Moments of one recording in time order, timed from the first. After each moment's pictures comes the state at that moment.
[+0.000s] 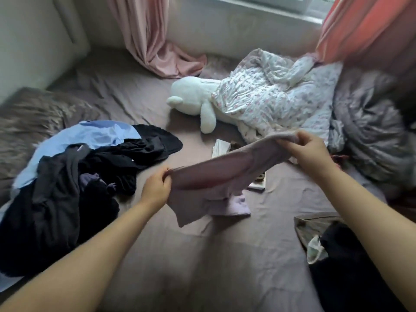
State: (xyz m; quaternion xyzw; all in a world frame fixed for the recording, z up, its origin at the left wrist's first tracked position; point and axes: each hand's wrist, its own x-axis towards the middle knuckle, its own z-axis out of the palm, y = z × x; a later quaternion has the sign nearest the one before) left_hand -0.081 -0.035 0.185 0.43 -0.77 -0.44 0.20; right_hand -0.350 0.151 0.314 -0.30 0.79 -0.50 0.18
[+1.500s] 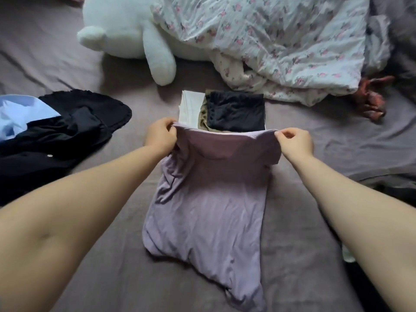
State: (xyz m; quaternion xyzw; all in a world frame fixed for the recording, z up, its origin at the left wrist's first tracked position) left_hand -0.347 -0.108 -0.021 0.42 -0.83 -0.36 0.06; right_hand -0.531 0.148 -0.015 -0.05 0.94 -0.31 0.13
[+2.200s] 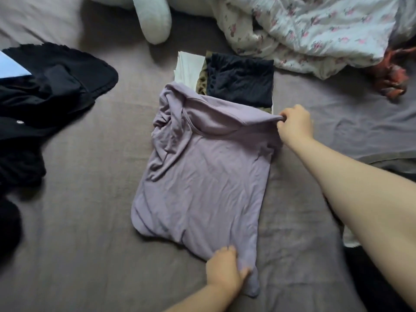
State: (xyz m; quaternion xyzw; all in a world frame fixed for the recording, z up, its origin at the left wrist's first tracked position) left_hand -0.208 0.195 -0.100 0.31 -0.80 -0.38 -0.35; right_hand -0.538 0.144 -0.061 -0.20 0.97 -0.06 0.10
